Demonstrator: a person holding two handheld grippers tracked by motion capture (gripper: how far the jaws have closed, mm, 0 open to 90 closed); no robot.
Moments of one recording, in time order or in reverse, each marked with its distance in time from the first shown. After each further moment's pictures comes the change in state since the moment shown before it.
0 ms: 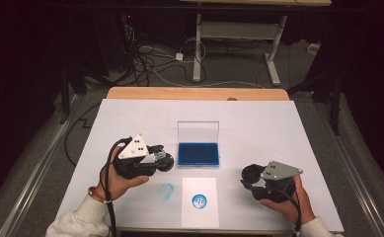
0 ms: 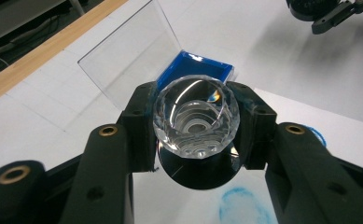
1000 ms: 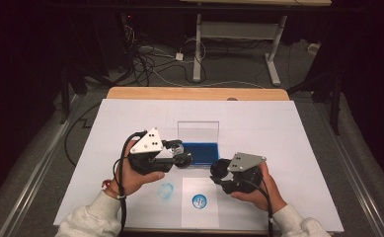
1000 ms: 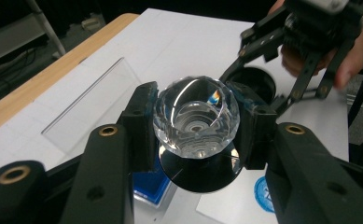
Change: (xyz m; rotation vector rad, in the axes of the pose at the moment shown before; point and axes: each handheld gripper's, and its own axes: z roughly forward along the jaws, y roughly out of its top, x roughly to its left) left arm -0.019 0.044 0.014 -0.111 -0.102 0.042; right arm 0.032 0.061 0.051 -0.040 0.151 -0.098
